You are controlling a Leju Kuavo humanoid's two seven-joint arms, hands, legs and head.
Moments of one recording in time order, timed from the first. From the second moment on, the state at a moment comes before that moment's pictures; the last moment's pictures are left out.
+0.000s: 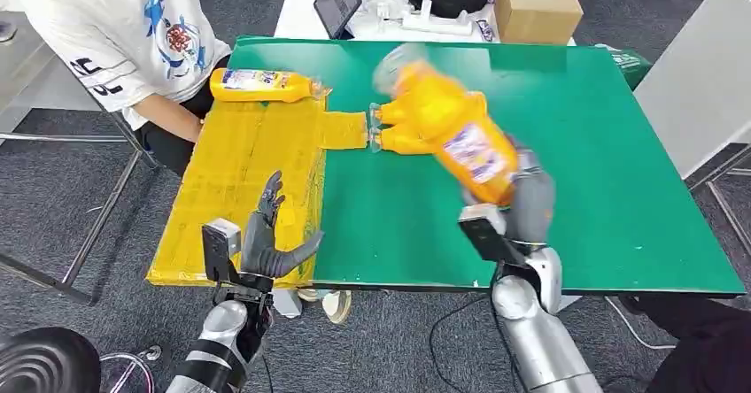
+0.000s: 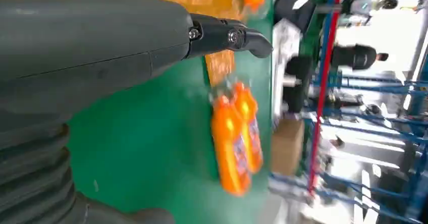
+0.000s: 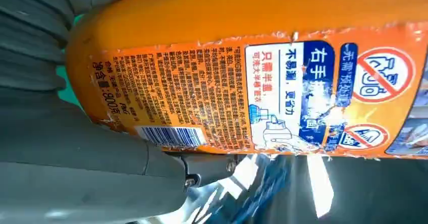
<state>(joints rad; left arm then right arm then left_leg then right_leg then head) -0.25 -0.24 -0.16 -1.07 0.02 -0.01 -0.51 -0.23 -0.02 0.20 -1.38 0.57 -0.70 -0.51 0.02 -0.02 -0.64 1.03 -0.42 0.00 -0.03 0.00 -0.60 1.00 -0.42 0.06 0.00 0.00</state>
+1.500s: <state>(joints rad) -0.25 -0.23 -0.31 -1.13 0.18 -0.28 -0.49 -0.22 0.23 0.44 -0.91 0.58 -0.36 -0.64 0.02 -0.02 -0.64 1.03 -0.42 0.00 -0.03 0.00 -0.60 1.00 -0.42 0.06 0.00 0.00</state>
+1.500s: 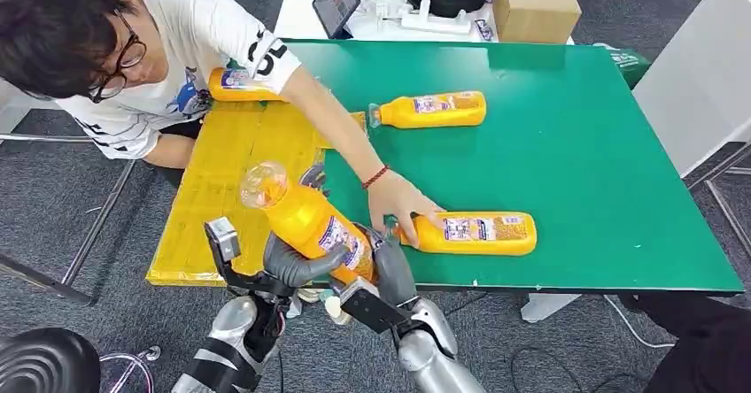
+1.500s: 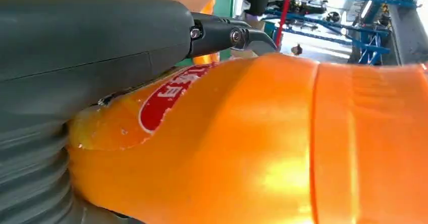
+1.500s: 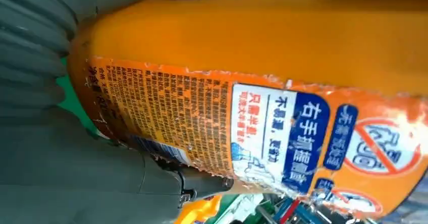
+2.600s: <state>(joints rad) -0.25 -0.18 -0.33 -1.12 0.26 -0.41 -0.49 -0.26 0.24 0.48 -0.82 0.55 -0.39 -0.62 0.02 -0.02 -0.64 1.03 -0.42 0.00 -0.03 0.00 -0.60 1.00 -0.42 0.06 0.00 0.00</state>
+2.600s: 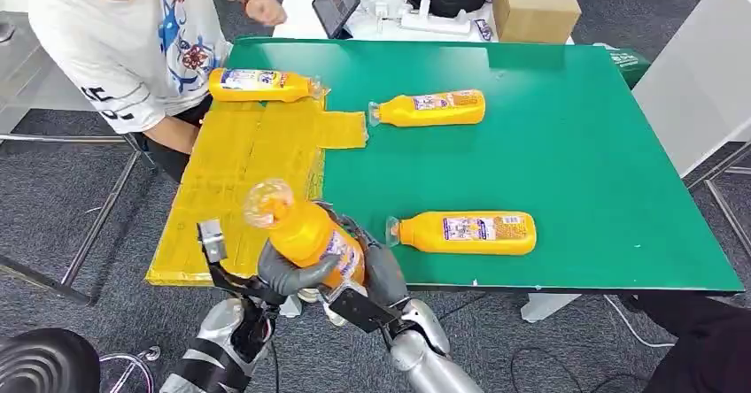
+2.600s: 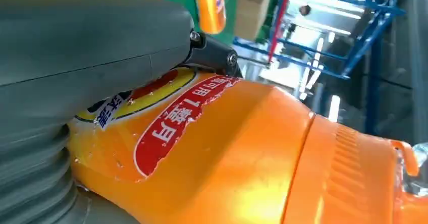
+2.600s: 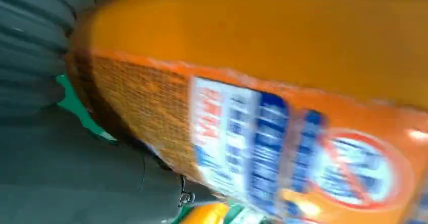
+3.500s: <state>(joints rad) -0.43 -0.17 -0.10 -1.02 -0.35 0.53 -0.61 -0.11 0.22 0.42 -1.44 0.23 -0.60 -0.70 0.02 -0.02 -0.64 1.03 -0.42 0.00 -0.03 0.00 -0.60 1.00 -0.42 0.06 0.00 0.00</state>
